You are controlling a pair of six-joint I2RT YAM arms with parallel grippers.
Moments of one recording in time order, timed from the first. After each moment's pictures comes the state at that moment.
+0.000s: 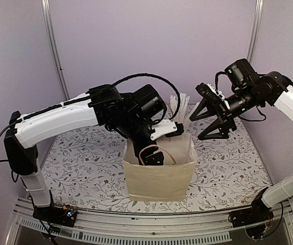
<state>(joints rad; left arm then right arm) -1.16 1.84 1.89 -1.12 0.01 0.22 0.62 1.36 1.61 -1.16 -0.85 -0.75</state>
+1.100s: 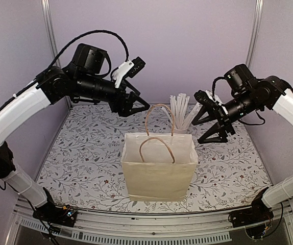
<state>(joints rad) -0.87 1.51 1.77 -0.76 0.25 0.12 0.61 1.35 1.54 -1.14 -0.77 -0.74</state>
